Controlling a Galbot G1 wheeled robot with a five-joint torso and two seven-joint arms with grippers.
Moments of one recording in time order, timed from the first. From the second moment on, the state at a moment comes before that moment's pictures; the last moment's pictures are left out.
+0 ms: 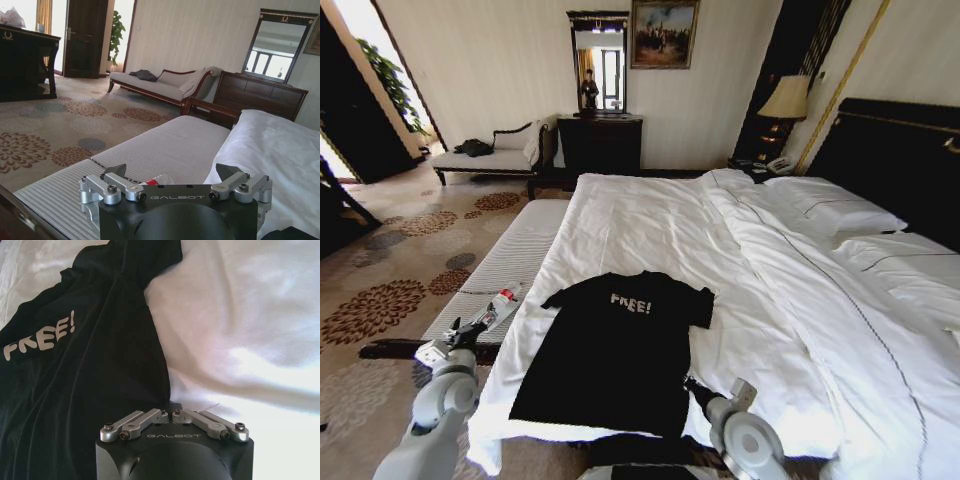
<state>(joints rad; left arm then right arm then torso) 1.43 -1.15 -0.80 -1.94 -0.77 0.19 -0.36 -1.62 1.16 0.33 2.17 1.27 -0.33 0.70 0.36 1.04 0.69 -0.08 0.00</state>
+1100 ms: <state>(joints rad) 1.23 -0.99 -0.64 -1.89 -0.83 0.23 -0.38 -1.62 1.12 0.42 2.25 1.14 -0.30 0.69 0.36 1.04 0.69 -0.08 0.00</state>
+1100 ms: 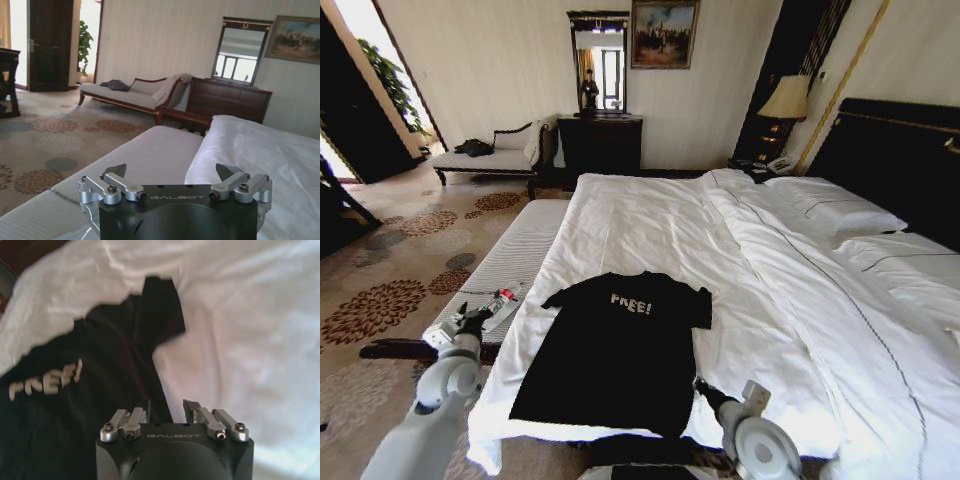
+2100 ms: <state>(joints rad) 0.98 -0.99 -0.22 -1.60 -0.80 0.31 -0.27 -1.43 1.16 0.48 2.09 1.19 -0.29 0.69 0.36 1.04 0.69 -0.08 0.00</state>
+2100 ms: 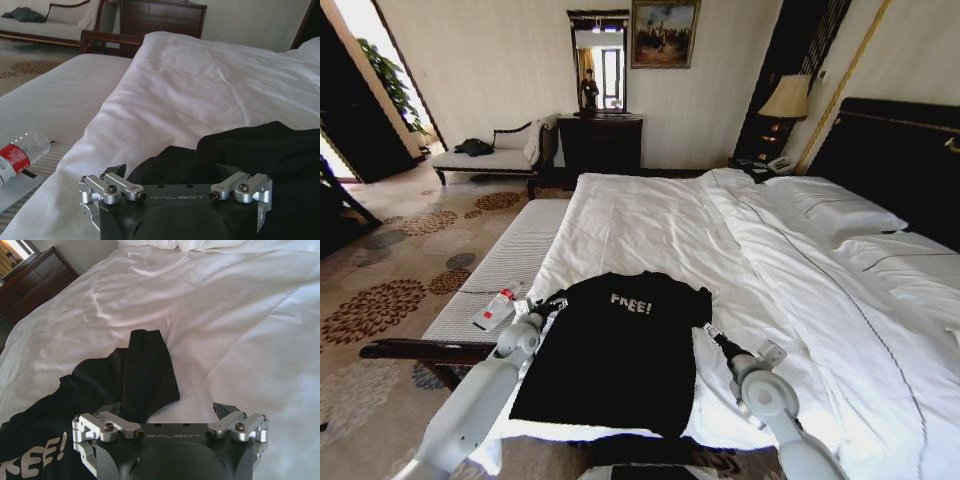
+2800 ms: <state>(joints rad) 0.91 -0.98 -0.13 -1.57 -0.79 0.29 -0.27 -1.45 1.18 0.48 2.10 1.19 -0.29 0.70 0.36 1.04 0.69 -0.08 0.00</state>
